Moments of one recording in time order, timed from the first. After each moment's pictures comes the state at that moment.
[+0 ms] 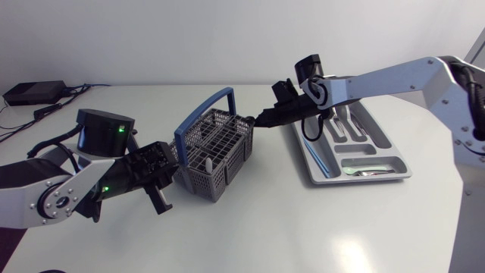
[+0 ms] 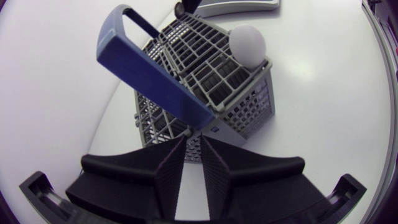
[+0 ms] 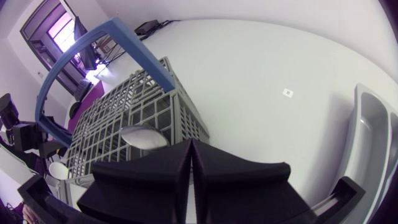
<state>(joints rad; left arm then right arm) -0.44 1.31 0.59 0.00 -0.04 0.76 0.28 2.16 1.52 -0.22 -0.68 -0.09</state>
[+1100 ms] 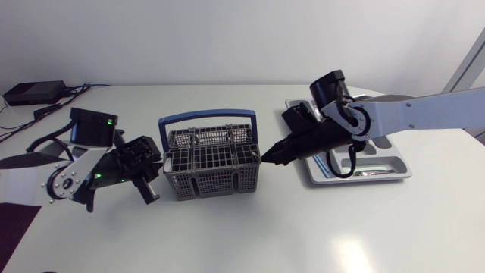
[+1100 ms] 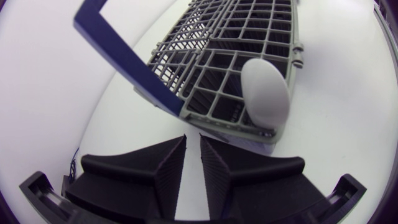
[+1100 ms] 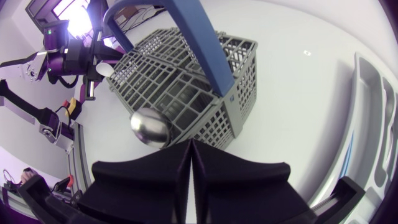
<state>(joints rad) -0.24 1.39 0.60 0.03 0.08 0.82 0.35 1.72 1.02 -0.26 -0.61 -0.17</state>
